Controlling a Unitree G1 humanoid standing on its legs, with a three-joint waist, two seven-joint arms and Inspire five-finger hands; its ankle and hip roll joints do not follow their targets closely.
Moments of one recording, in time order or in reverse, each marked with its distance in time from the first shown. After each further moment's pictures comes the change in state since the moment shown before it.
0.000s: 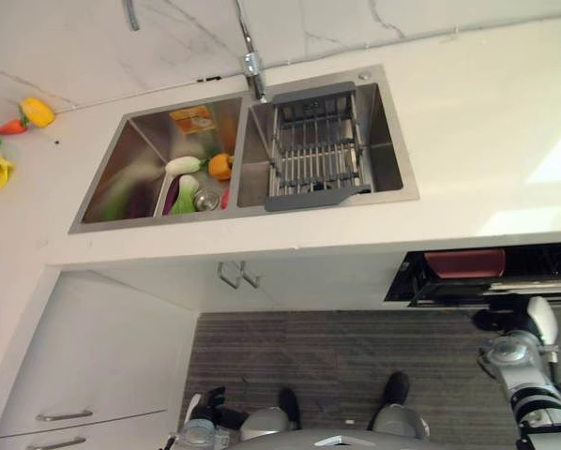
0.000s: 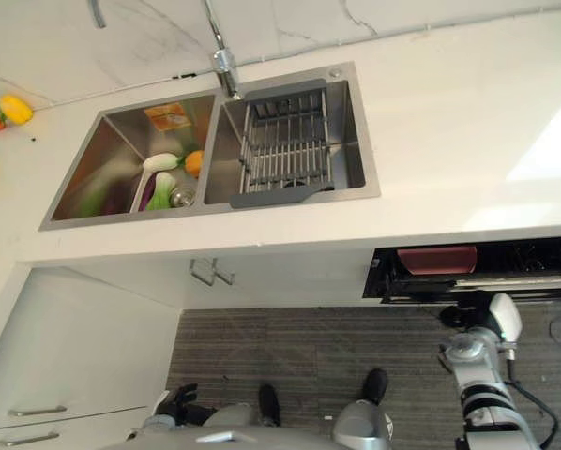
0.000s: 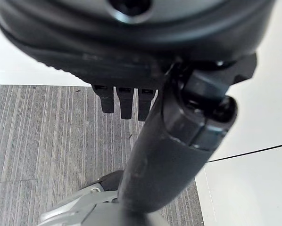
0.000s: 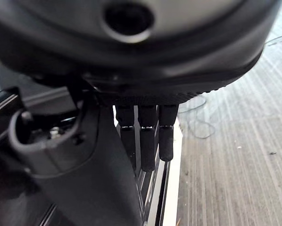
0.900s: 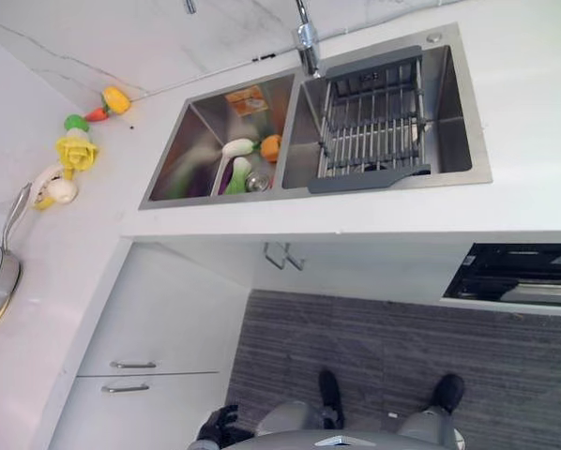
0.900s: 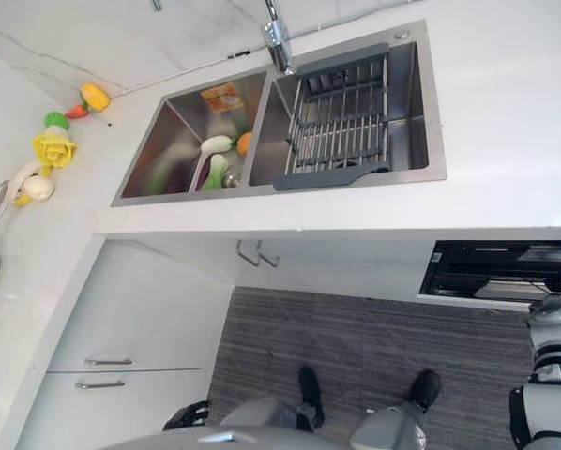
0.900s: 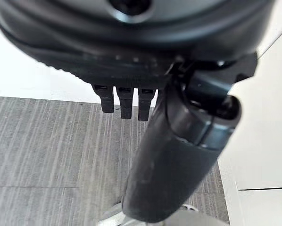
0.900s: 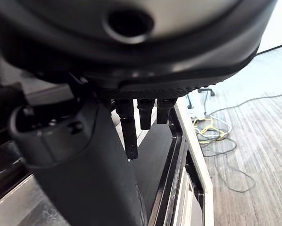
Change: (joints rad) left arm 0.126 -0.028 -0.093 -0.048 -0.030 -0.040 -0.042; right arm -0.243 -0.345 -0.094 0.166 -0.056 0.043 -0.179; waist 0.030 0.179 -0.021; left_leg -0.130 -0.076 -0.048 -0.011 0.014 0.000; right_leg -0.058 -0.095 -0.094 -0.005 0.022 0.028
